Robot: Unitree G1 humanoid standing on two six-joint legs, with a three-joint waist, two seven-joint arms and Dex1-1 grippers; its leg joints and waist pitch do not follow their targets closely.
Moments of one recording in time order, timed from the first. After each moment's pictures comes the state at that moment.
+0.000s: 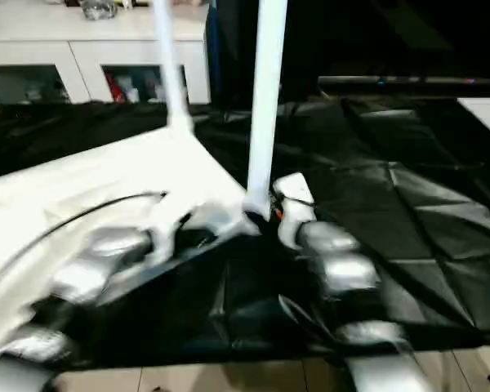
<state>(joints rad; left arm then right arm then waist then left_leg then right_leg) -0.58 0.14 -0.20 0.60 -0.02 0.26 -0.71 -0.59 -0.08 -0.04 0.73 0.11 0.14 0.32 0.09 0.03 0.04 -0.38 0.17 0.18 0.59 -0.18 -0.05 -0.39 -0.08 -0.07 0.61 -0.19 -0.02</state>
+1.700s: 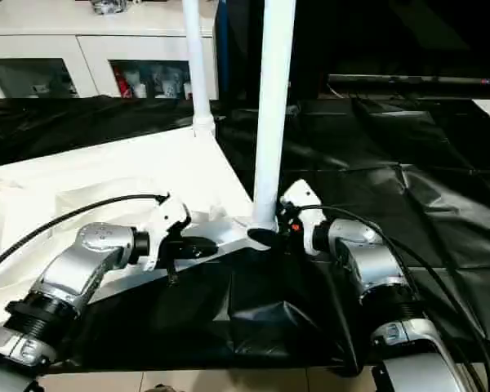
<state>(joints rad) -0.51 0.32 -0.26 0.42 -0.08 0.31 -1.03 -0.55 -0.35 0.10 0.62 0.13 0.20 0.97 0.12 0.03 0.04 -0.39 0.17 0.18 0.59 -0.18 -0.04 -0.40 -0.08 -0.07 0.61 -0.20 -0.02</state>
